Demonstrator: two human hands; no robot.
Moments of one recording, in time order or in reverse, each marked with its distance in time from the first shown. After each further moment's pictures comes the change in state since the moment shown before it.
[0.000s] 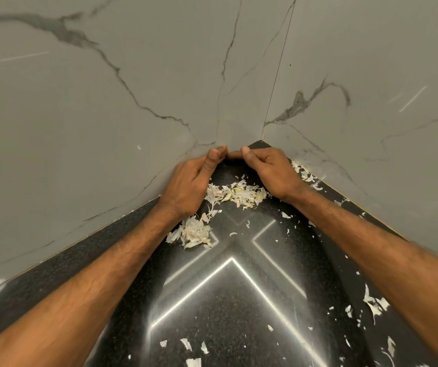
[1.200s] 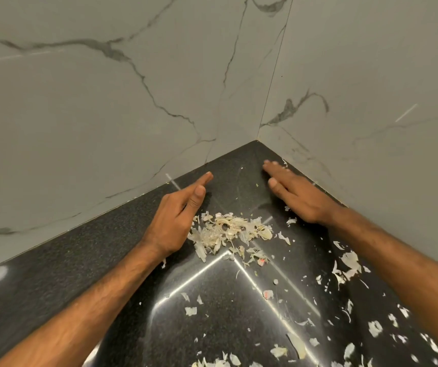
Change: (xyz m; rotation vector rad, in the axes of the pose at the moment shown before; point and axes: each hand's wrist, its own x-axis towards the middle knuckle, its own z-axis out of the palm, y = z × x) left_hand -0.101 0.026 -0.002 0.060 0.045 -0.060; right_hand -0.083 0.013 -0.041 -0.425 -0.265 0.007
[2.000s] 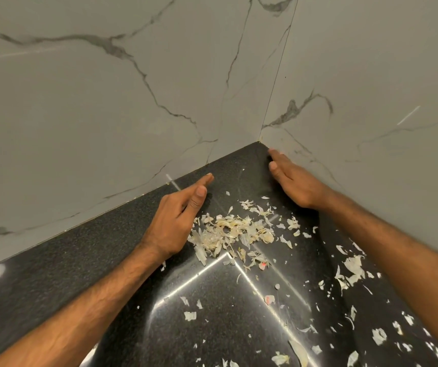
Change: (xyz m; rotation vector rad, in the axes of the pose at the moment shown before) left_hand 0.000 0.005 0.001 -0.023 0.031 -0.032; right_hand 0.031 0.004 -0.010 0.010 0.060 0.160
